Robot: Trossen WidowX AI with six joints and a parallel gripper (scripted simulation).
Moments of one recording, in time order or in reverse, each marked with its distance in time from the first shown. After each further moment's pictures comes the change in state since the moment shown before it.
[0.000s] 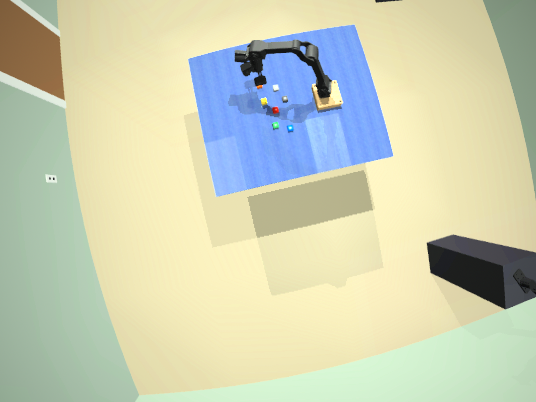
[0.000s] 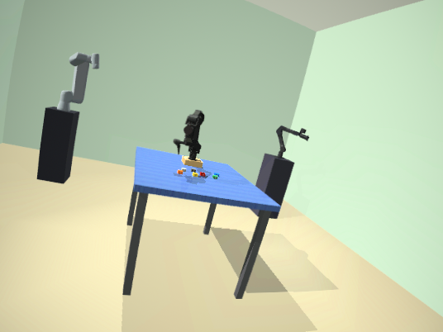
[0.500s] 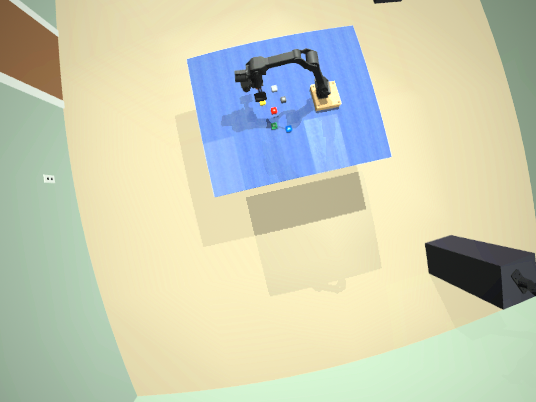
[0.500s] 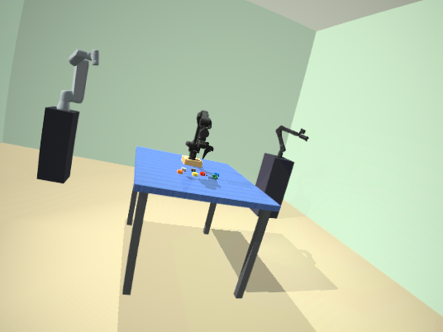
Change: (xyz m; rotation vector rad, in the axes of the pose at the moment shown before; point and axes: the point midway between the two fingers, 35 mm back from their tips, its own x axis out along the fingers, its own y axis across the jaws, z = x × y) arm -0.002 0.086 0.012 -0.004 -0.006 0.006
